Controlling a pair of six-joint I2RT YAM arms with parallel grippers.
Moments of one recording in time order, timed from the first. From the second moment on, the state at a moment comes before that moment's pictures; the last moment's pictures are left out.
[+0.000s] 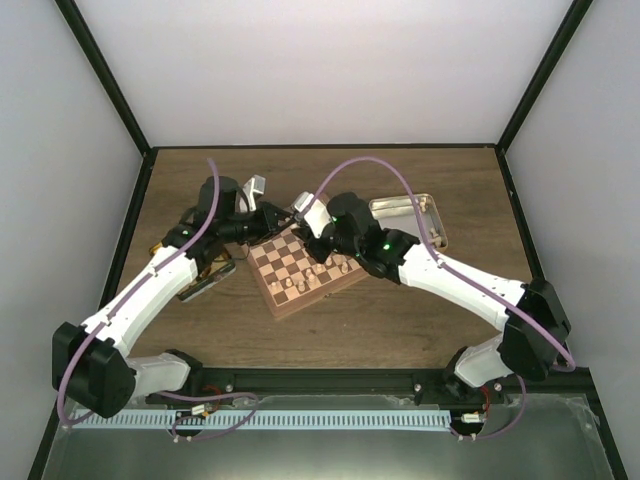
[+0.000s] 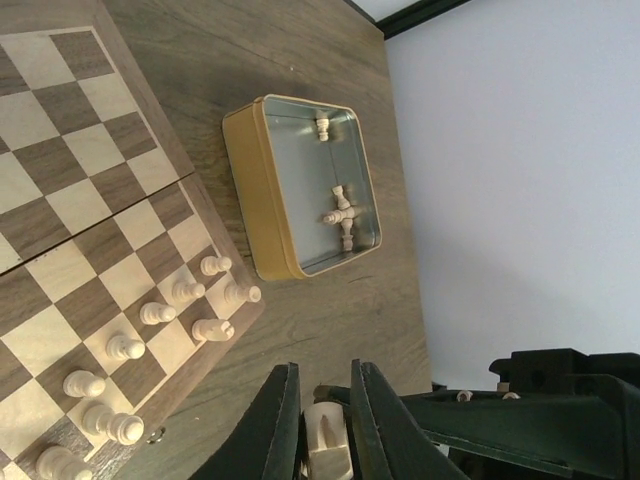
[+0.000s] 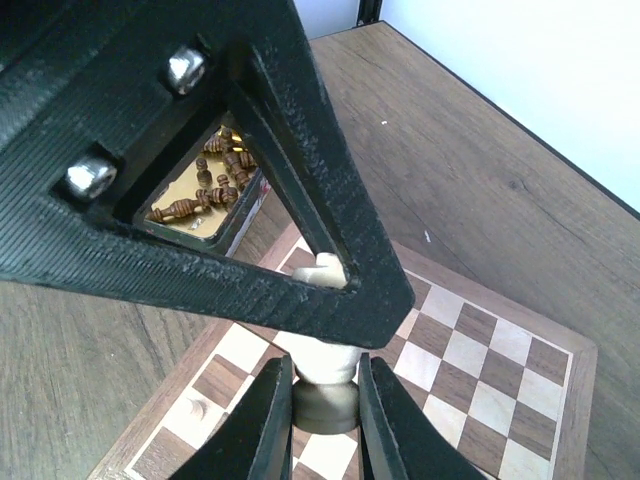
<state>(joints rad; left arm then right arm) -0.44 1.24 1.02 -0.33 0.52 -0.85 0.88 1.44 1.15 -0.18 -0.07 -0.14</state>
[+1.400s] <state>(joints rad) -1.07 1.20 0.68 -0.39 -0.49 -0.58 0.49 1.32 1.01 -0.22 -0.13 0.30</state>
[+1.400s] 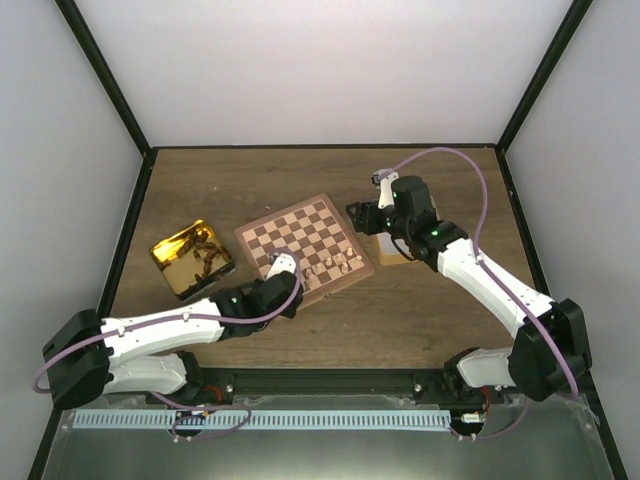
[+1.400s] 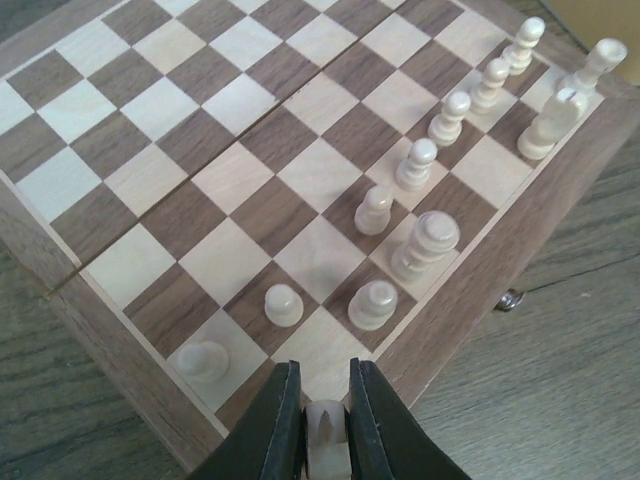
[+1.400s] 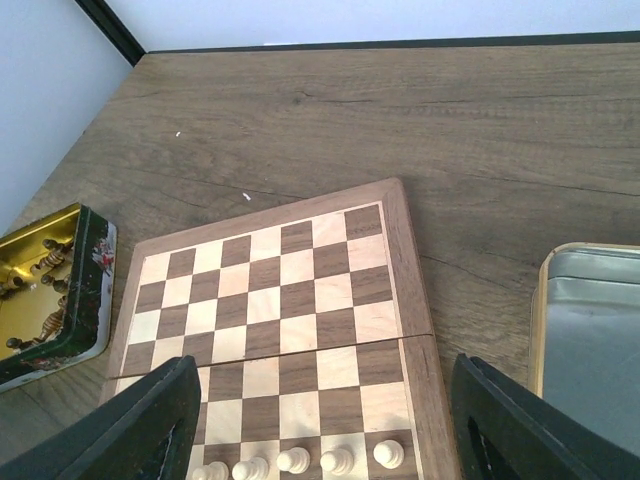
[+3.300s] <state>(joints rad) -1.07 1.30 0.48 0.01 -0.56 -0.58 0.49 1.32 1.01 -0.23 -0.13 0.31</state>
